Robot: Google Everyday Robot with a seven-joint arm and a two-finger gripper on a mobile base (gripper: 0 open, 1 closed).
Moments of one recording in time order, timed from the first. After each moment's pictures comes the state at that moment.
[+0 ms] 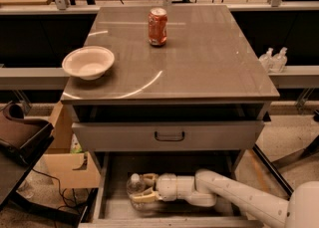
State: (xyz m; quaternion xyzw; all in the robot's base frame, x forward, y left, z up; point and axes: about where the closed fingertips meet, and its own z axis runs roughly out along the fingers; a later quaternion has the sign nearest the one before) arm 0.471 0.080 0.444 -0.47 0.53 0.50 0.49
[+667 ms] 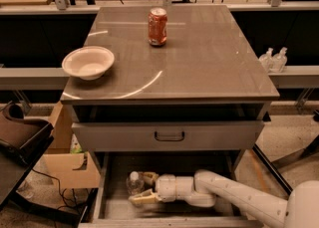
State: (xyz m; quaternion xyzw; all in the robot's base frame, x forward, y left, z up) arm 0.470 0.083 0.444 -0.48 0.53 0.50 0.49
